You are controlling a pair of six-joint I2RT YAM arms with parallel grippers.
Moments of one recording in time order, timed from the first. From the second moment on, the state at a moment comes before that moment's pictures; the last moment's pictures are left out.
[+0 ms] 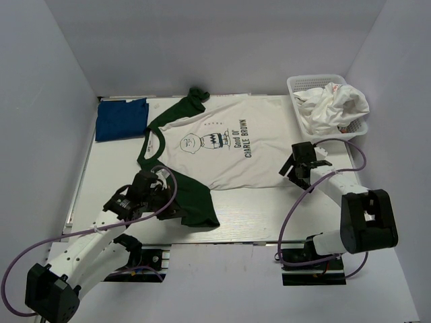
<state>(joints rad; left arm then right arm) -0.49 0.79 0.51 -0.61 0.41 -0.76 0.22 1.38 0.71 -0.40 0.30 0.72</state>
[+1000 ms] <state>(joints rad) -0.49 0.54 0.45 -0.68 0.62 -0.82 0.16 1.12 0.52 -0.53 0.14 0.71</state>
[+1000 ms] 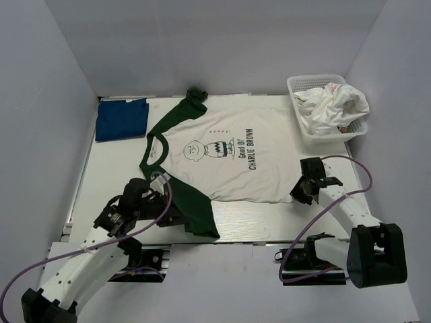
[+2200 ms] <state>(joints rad) -0.31 1.44 1.09 -0.09 -0.17 -0.42 0.22 1.63 1.24 -0.43 0.29 0.57</state>
